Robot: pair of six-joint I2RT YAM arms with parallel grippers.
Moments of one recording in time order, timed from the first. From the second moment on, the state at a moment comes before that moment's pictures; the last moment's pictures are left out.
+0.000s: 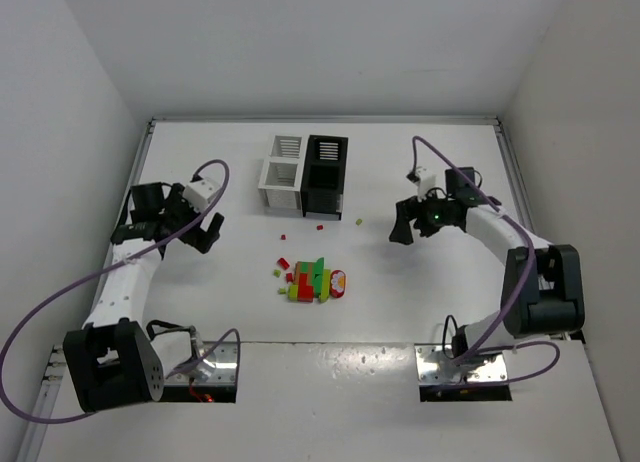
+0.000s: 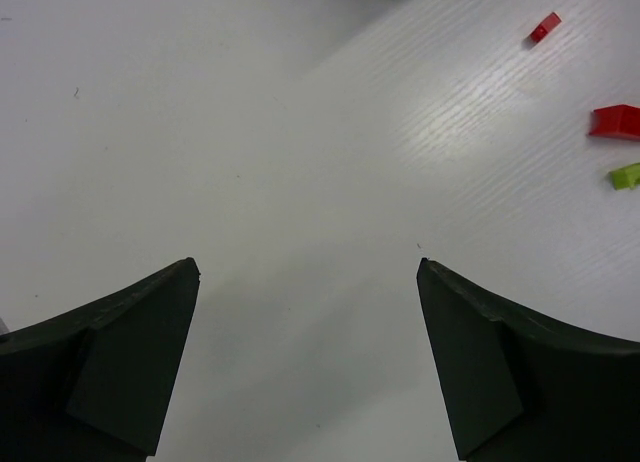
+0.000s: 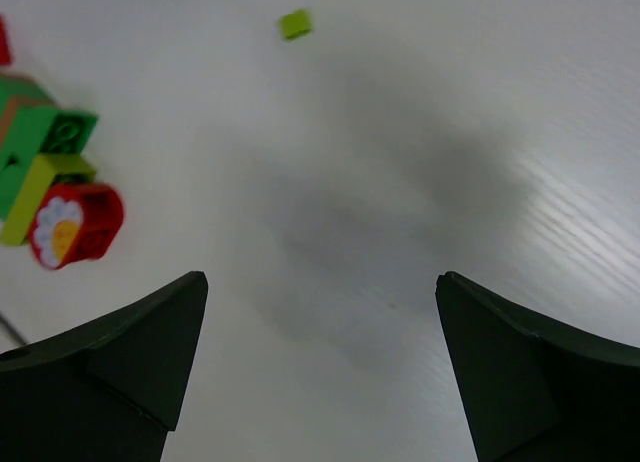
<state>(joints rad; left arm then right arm) 0.19 1.11 0.77 -0.46 0.46 0.67 0.01 1.50 0.82 -0.33 -0.57 -0.25</state>
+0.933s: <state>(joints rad) 0.18 1.14 0.88 -0.53 0.62 0.61 0.68 1.64 0.85 -0.43 -0.56 -0.75</state>
